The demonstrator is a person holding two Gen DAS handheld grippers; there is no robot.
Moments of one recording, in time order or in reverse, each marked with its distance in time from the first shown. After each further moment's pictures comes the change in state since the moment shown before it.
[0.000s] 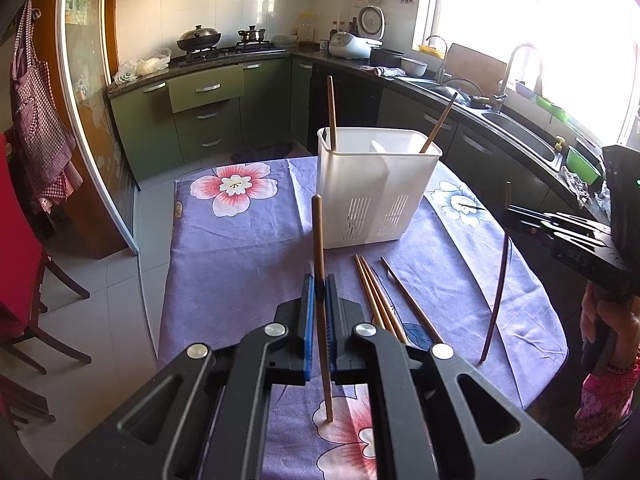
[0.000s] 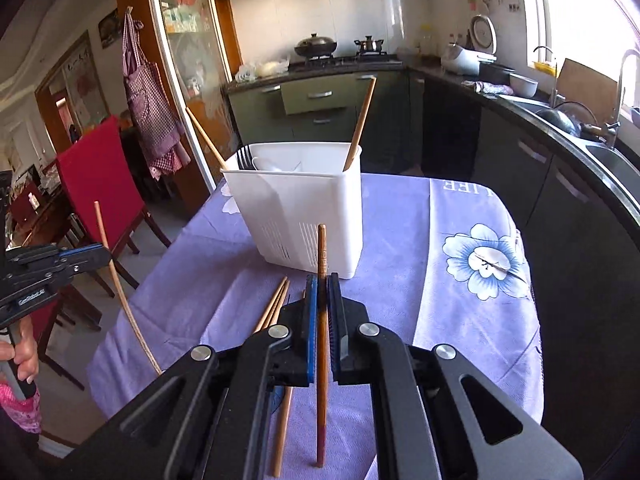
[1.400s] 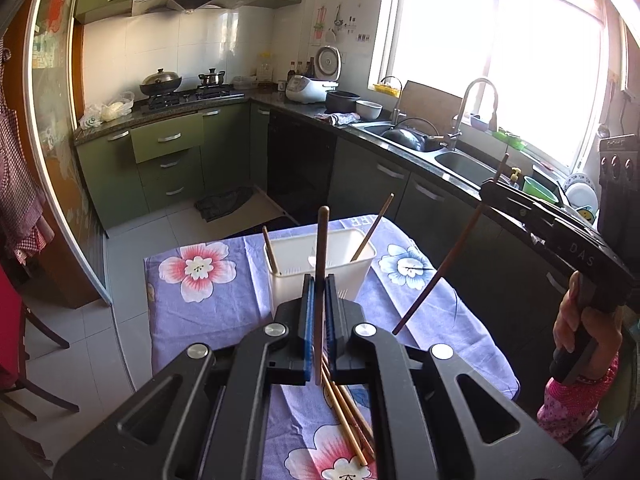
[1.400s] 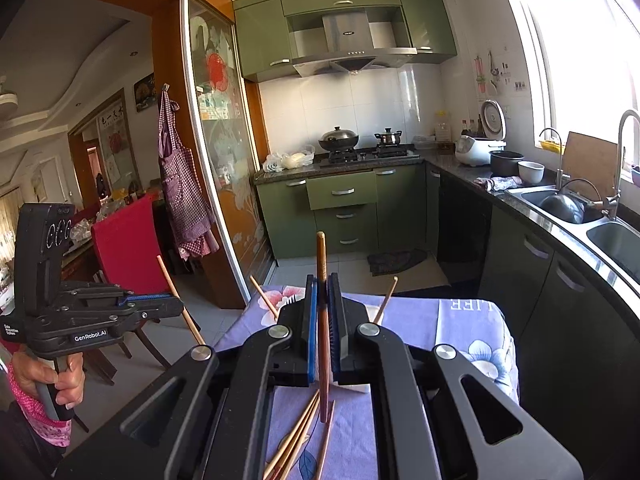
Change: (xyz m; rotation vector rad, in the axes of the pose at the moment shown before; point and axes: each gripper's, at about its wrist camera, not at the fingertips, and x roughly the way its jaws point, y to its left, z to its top) left arm -0.053 -0.024 0.099 0.065 -0.129 -0.144; right arm -0.107 0.020 0.111 -0.034 -0.308 0.082
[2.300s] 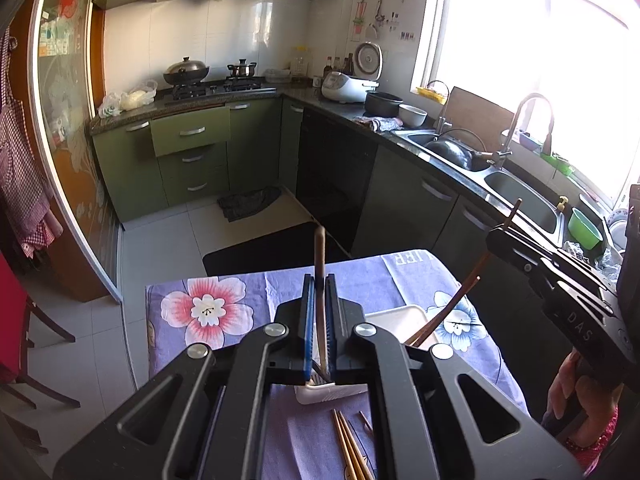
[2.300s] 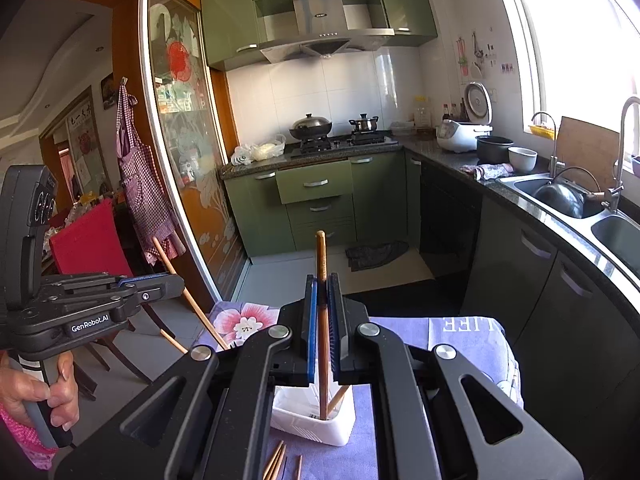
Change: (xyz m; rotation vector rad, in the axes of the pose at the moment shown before) left arm 0.118 0.031 0.068 -0.089 0.034 0.108; right arm 0.143 -0.054 0.035 0.043 0.063 -0.090
